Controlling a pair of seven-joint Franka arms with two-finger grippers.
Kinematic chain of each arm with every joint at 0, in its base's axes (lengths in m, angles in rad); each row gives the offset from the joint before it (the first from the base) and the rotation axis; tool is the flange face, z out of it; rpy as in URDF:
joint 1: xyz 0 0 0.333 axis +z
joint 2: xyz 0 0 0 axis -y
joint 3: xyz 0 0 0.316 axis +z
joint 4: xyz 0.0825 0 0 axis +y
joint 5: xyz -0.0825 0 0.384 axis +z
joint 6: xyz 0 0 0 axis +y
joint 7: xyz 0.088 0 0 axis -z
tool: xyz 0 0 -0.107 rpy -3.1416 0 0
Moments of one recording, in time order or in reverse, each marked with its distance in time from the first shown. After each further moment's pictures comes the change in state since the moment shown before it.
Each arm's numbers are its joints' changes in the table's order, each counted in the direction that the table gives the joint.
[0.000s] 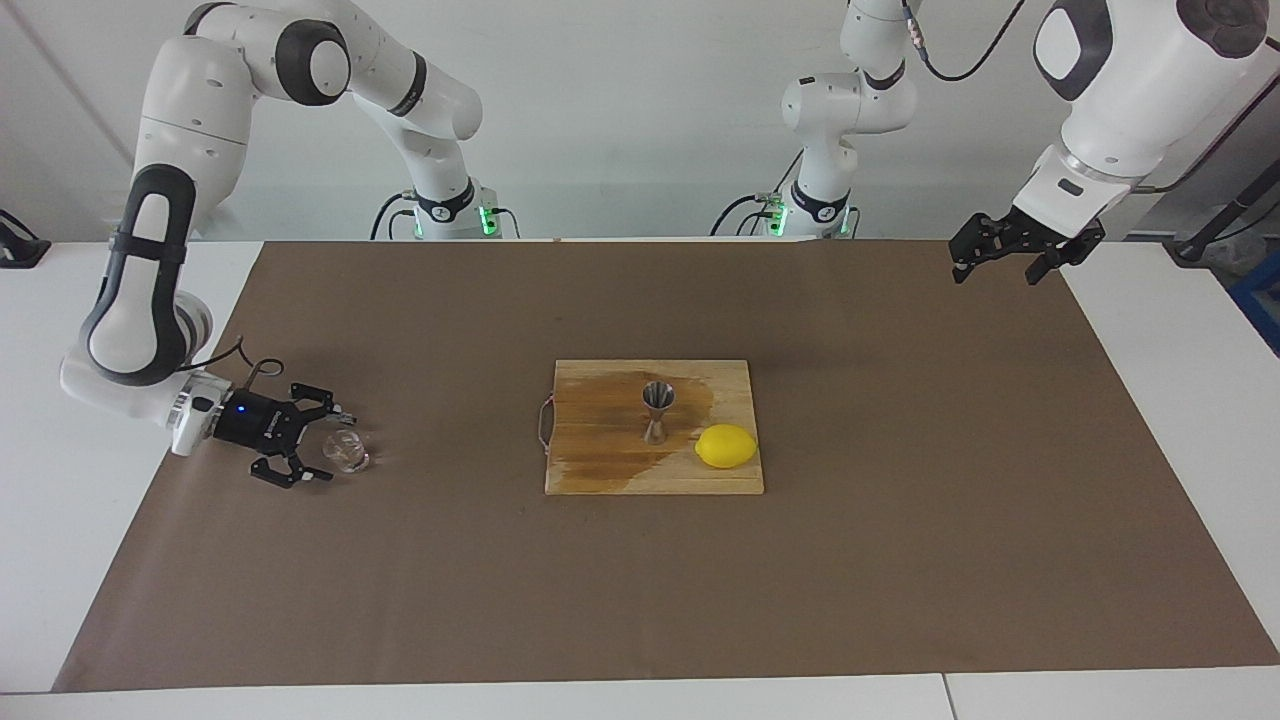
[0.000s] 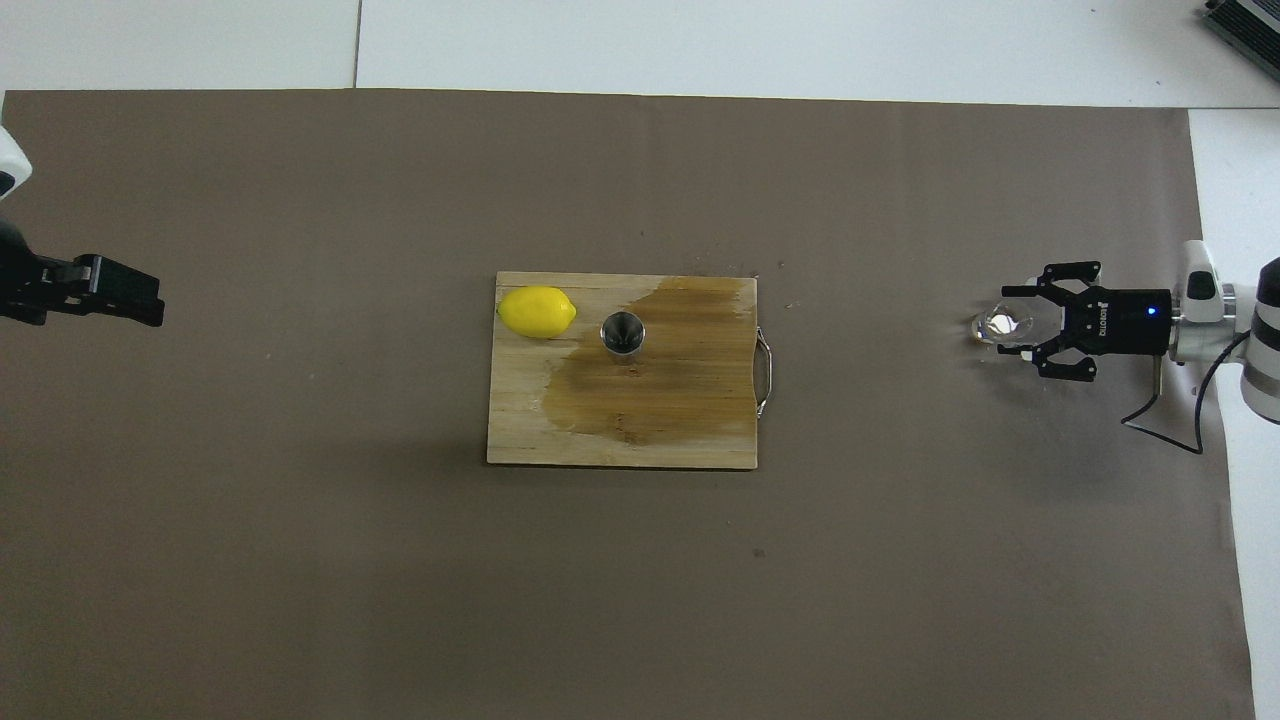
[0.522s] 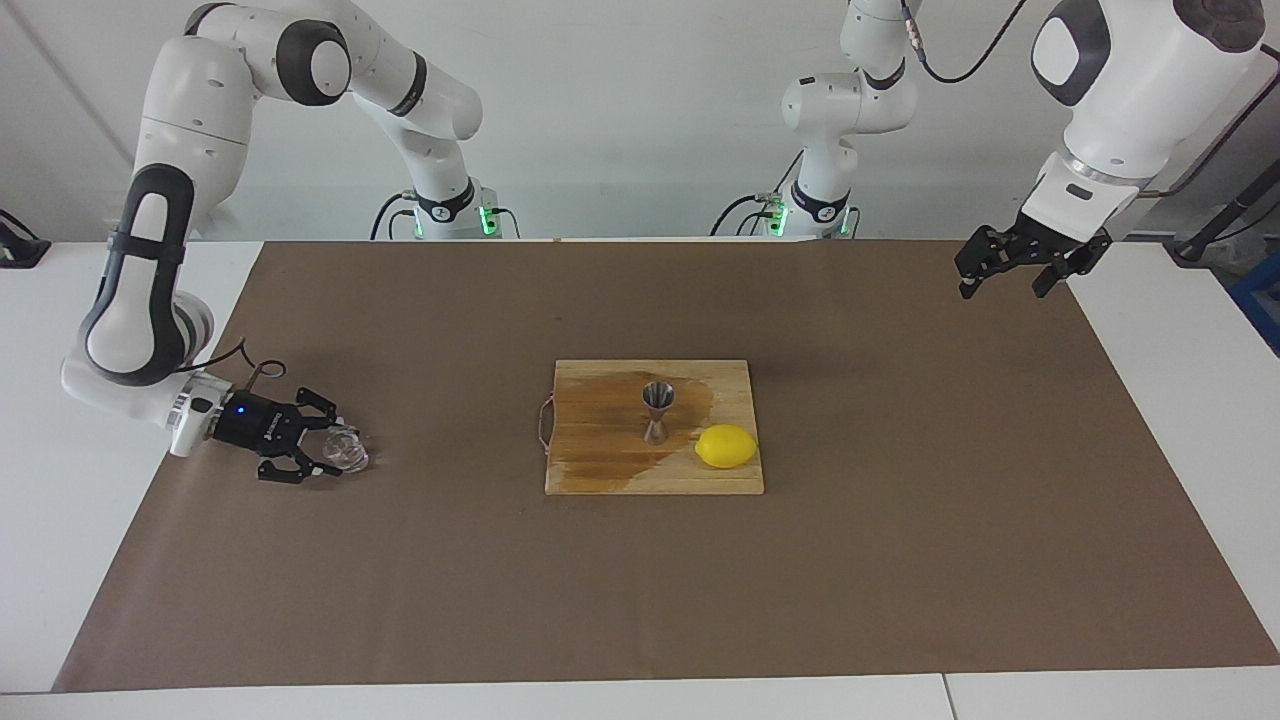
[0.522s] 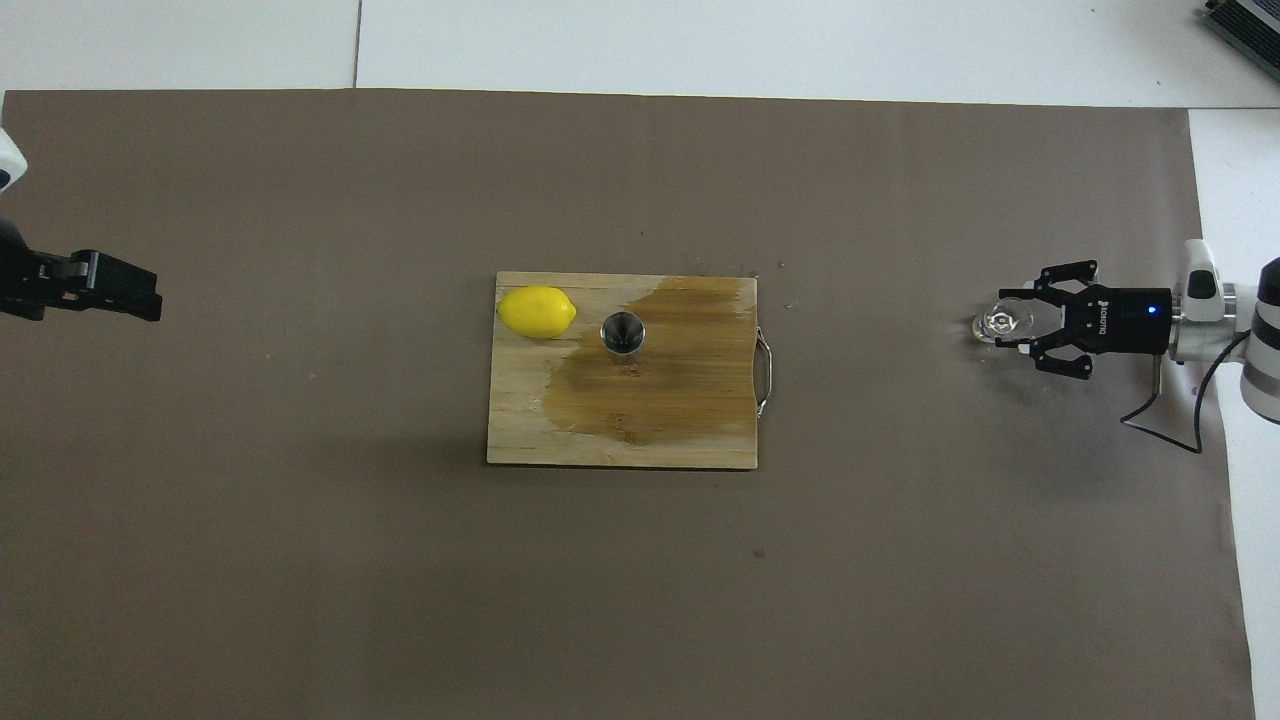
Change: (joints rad) left arm 0.002 0.000 -0.001 0.003 0.000 -0.003 0.000; right arm 0.000 0.000 0.000 -0.001 0.001 -0.004 0.000
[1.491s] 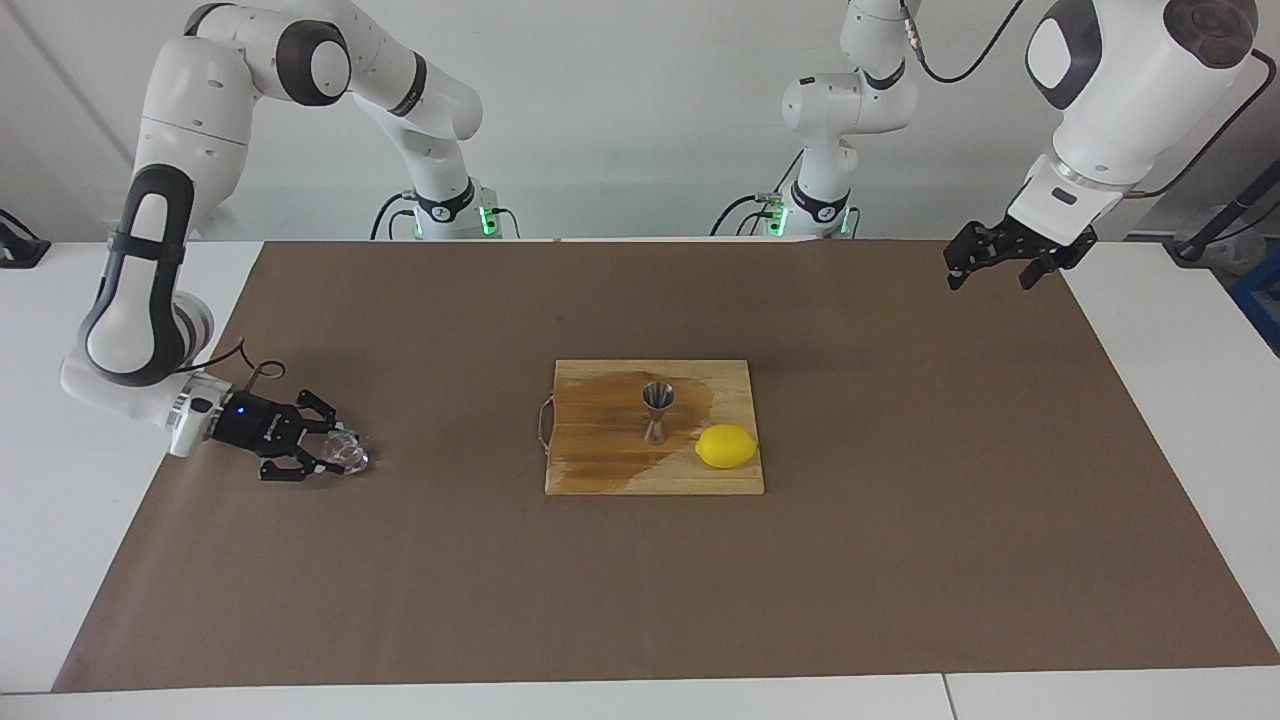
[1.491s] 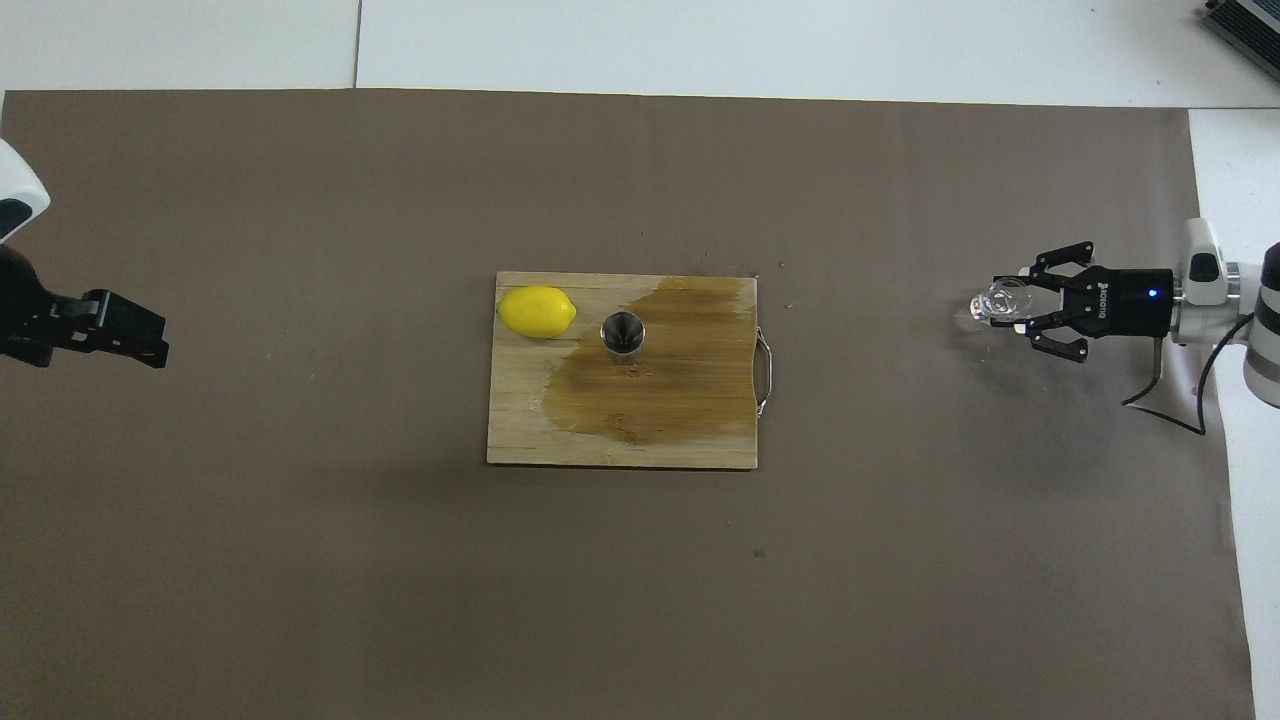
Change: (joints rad) left arm 0.002 0.004 -0.004 0.007 0.000 0.127 0.000; right arm 0.042 0.040 0.006 -0.028 -0.003 -0.001 -0.020
